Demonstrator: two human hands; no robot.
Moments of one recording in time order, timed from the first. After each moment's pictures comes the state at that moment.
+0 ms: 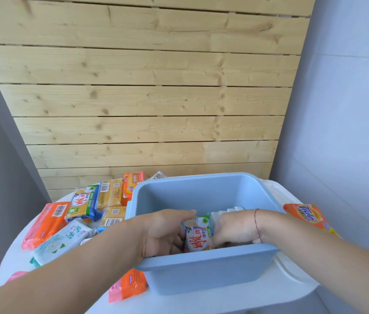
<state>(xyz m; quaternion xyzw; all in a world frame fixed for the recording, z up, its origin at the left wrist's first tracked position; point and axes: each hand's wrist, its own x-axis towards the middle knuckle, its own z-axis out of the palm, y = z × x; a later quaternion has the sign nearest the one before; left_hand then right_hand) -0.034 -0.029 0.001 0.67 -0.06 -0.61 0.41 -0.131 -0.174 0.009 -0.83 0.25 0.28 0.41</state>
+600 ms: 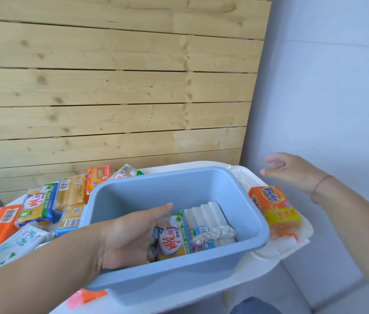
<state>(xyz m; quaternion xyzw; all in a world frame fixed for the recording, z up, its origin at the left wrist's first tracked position) -0.065 -0.027 0.010 0.60 -0.06 -0.65 0.46 -0.219 -0.303 0.049 -0.84 0.42 -0.08 0.34</state>
